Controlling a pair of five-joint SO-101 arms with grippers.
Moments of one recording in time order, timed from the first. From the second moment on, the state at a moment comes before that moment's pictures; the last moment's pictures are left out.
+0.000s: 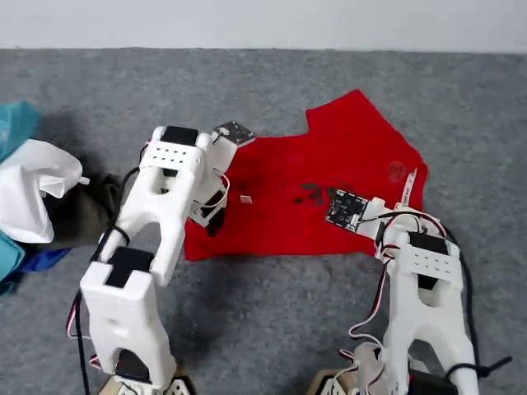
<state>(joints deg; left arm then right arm) 7.2 25.0 -5.7 91.3 -20.9 12.4 -26.1 57.8 35.5 80.3</state>
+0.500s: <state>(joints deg) 7.2 40.7 -33.7 97.2 -40.9 12.4 -26.2 57.8 35.5 80.3</state>
